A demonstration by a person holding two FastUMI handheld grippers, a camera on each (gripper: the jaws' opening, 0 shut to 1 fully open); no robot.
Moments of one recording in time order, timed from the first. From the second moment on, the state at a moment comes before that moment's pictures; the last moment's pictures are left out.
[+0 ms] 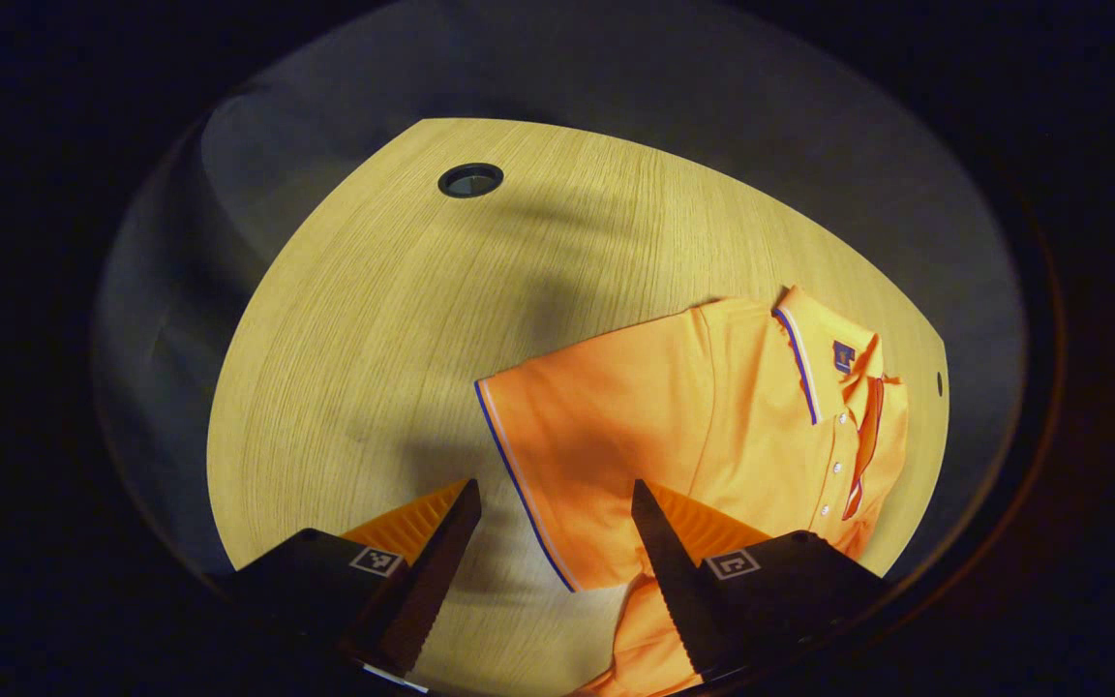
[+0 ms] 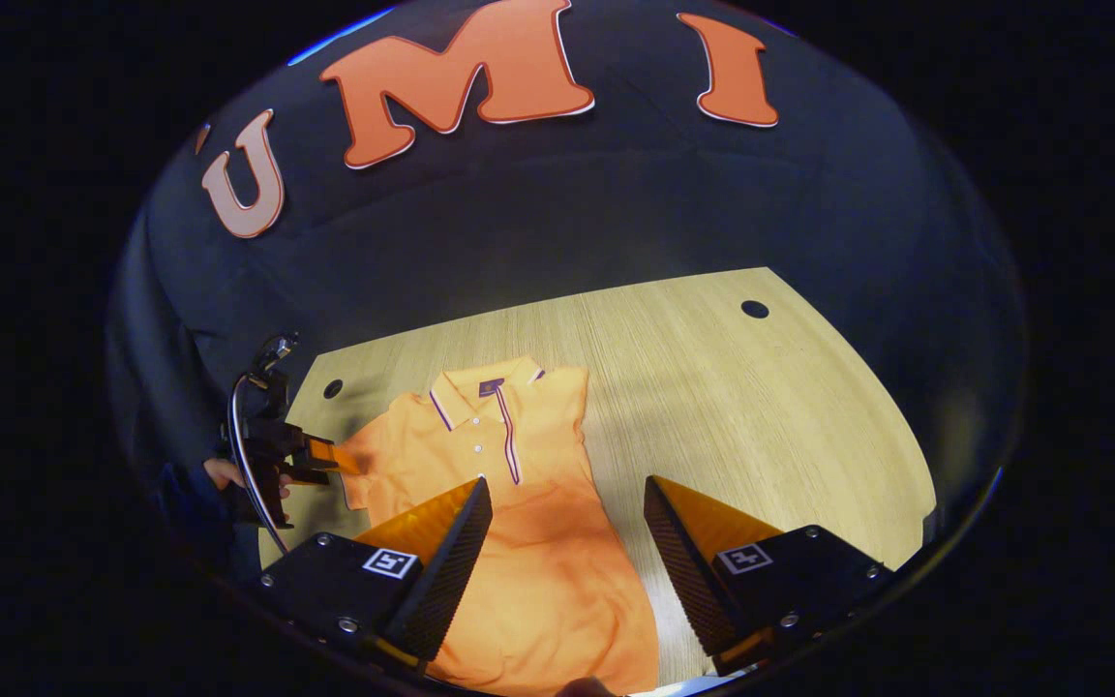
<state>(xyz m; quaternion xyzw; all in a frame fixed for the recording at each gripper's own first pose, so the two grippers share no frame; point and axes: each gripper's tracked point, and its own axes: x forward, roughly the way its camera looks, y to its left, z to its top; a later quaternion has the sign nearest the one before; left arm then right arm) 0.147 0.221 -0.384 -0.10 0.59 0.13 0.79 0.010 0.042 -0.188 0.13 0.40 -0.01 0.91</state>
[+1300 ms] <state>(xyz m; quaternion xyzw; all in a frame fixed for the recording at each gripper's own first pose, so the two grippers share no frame) 0.194 0.121 -0.338 0.00 0.53 -0.01 0.85 -0.078 -0.009 -0.201 0.10 0.37 -0.07 0.92</state>
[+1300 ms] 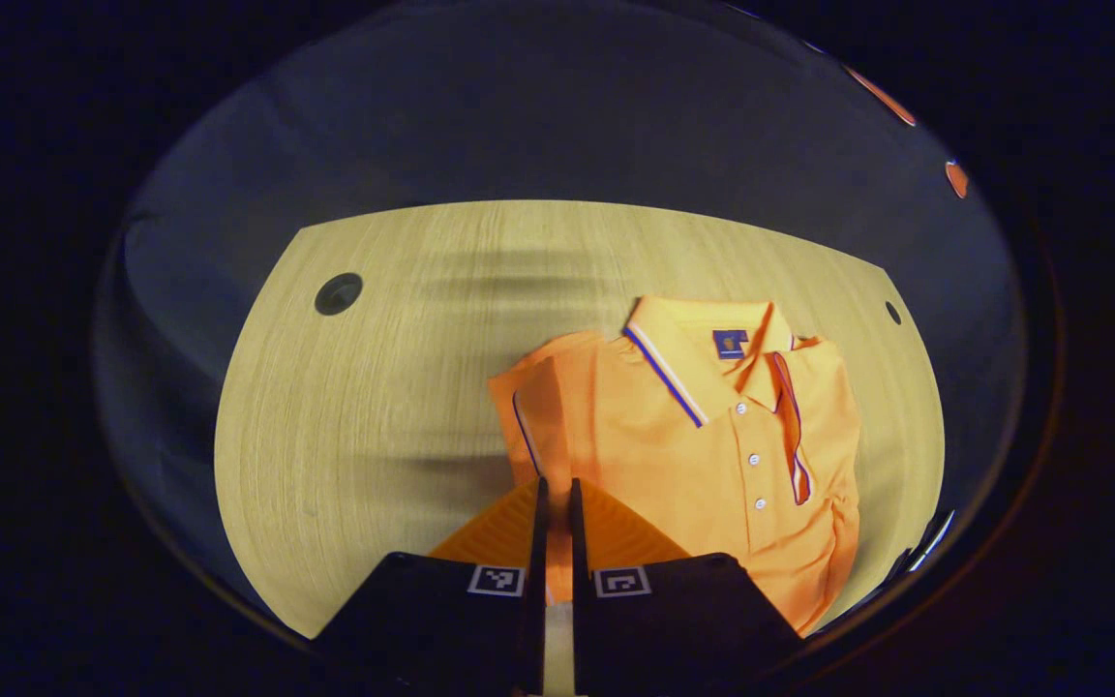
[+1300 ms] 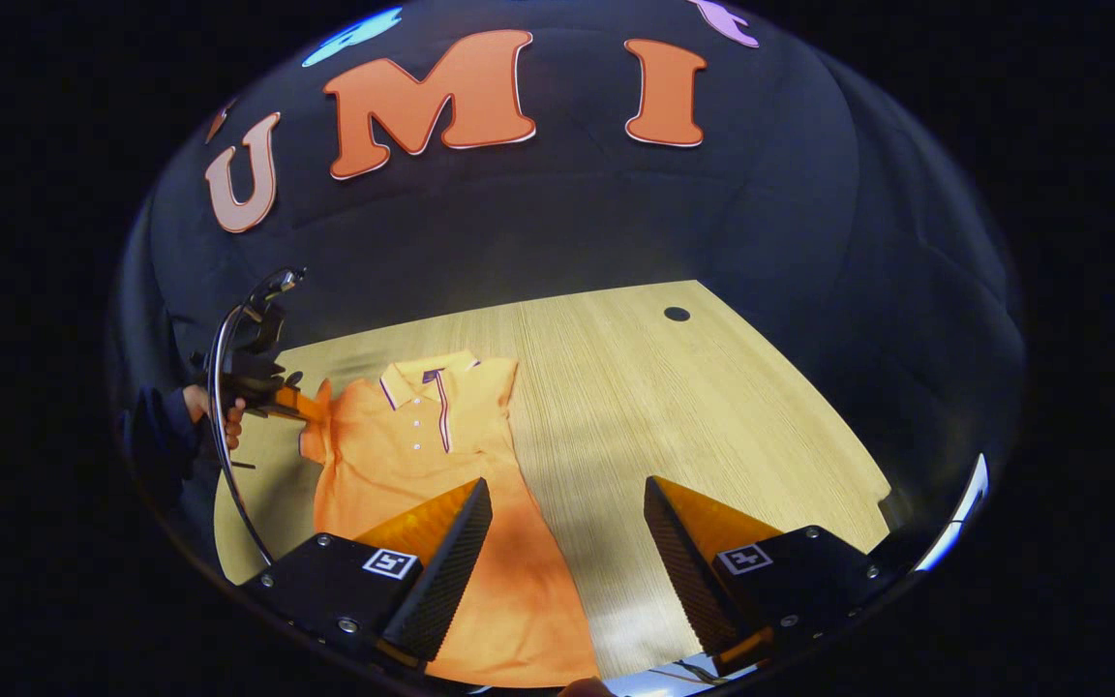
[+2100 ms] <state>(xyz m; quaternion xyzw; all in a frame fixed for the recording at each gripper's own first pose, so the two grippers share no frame) 0.190 0.012 -0.345 -0.01 0.54 -0.09 0.84 -0.100 -0.024 -0.209 0.11 0.38 -0.07 0.92</state>
